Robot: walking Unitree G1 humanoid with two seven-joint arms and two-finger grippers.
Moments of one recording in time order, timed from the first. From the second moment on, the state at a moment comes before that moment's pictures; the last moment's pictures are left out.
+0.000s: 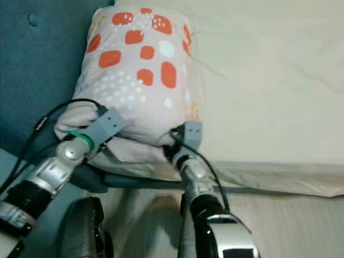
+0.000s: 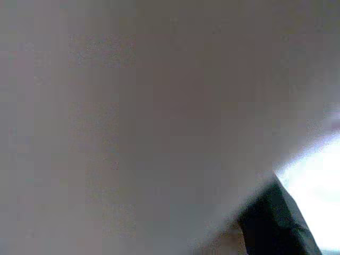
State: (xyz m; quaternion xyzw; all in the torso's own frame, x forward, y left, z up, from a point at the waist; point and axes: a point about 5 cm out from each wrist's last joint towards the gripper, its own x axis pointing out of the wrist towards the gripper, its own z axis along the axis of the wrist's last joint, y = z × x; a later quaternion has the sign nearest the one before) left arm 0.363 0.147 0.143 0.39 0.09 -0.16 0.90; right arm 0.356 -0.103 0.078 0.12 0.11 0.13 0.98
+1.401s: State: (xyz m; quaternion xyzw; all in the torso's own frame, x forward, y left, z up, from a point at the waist) left arm 0.242 0.183 0.174 0.24 0.06 -0.42 0.88; right arm 0.230 -0.131 0.043 0.11 0.04 0.28 0.95
